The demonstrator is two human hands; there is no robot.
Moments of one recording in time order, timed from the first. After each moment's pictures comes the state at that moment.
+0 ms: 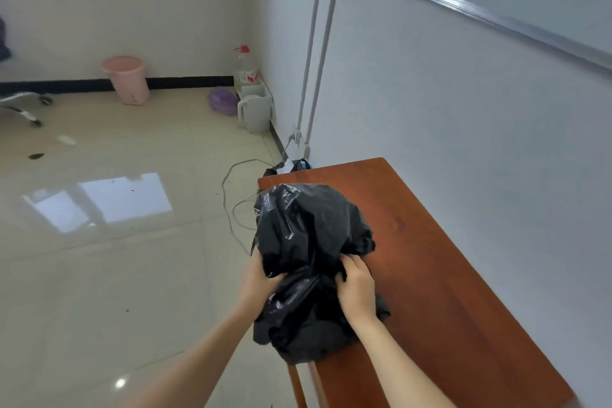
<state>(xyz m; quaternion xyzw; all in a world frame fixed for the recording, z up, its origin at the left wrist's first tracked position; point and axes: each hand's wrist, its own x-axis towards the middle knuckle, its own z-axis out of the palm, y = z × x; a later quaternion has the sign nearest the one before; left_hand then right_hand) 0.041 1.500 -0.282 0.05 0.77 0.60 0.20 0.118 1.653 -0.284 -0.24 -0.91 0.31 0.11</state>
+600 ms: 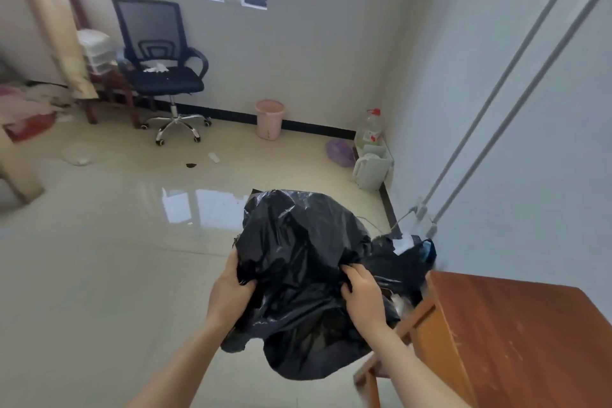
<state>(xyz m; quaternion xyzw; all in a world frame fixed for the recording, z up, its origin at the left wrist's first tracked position) -0.109 1.174 -0.264 -0.10 0.81 0.58 0.00 -0.106 1.400 -0.260 -0.01 -0.95 0.30 0.07</state>
